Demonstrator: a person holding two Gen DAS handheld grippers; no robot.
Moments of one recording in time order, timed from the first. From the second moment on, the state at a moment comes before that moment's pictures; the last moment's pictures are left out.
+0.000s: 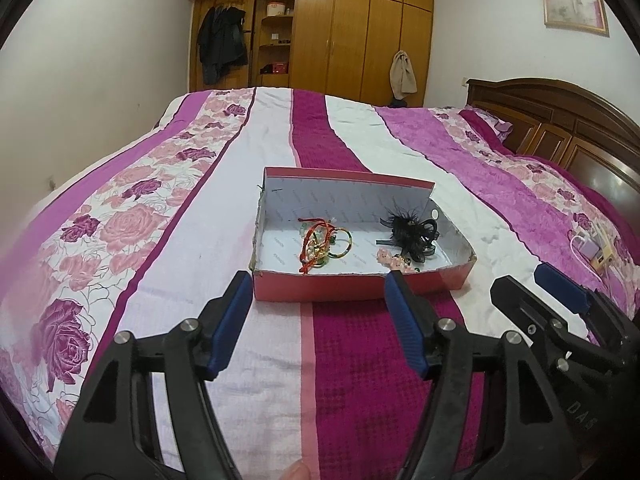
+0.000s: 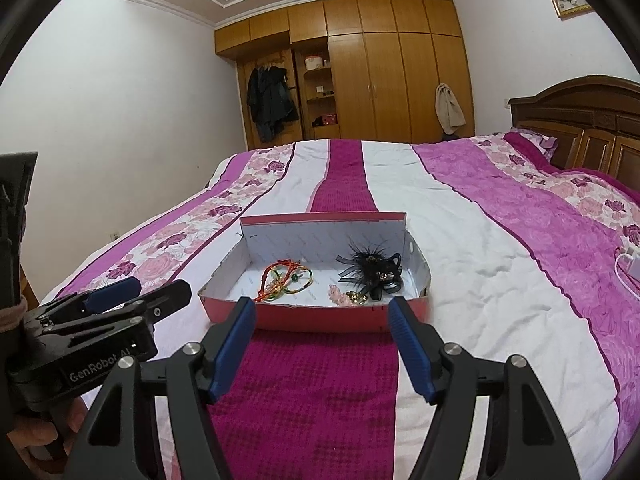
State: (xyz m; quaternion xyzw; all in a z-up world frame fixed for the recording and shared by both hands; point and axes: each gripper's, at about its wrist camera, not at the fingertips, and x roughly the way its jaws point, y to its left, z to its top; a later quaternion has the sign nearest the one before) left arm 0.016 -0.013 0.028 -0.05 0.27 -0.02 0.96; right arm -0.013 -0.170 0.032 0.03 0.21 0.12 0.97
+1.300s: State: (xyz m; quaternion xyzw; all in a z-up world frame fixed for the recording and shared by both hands) left arm 0.017 -0.008 0.025 -0.05 0.27 -0.01 0.96; right arm -0.014 -0.169 0.030 0.03 0.21 0.12 0.97
